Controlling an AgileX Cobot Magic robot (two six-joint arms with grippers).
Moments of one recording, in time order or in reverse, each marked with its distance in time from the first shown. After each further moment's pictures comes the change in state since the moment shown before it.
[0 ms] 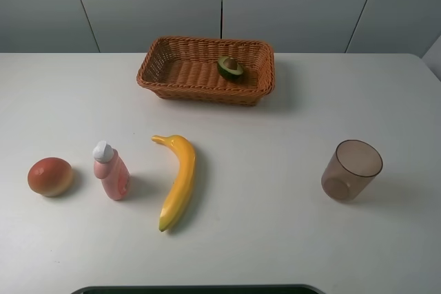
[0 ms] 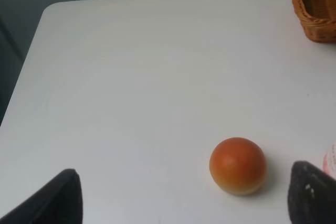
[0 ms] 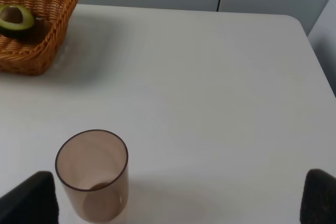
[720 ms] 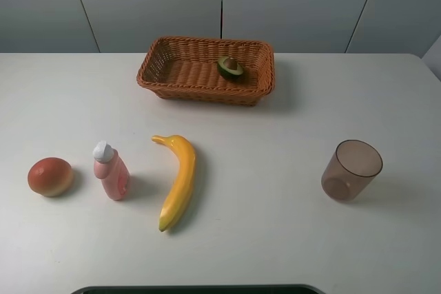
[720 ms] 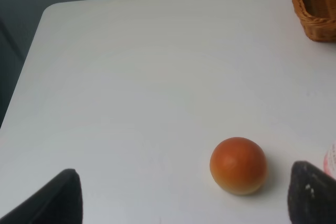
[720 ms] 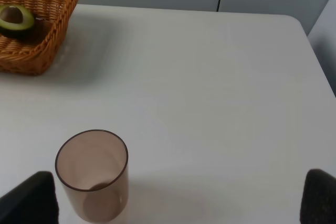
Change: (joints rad) left arm 0.000 0.000 0.000 0.000 0.000 0.004; right arm 0.000 0.000 0.000 0.000 0.000 0.000
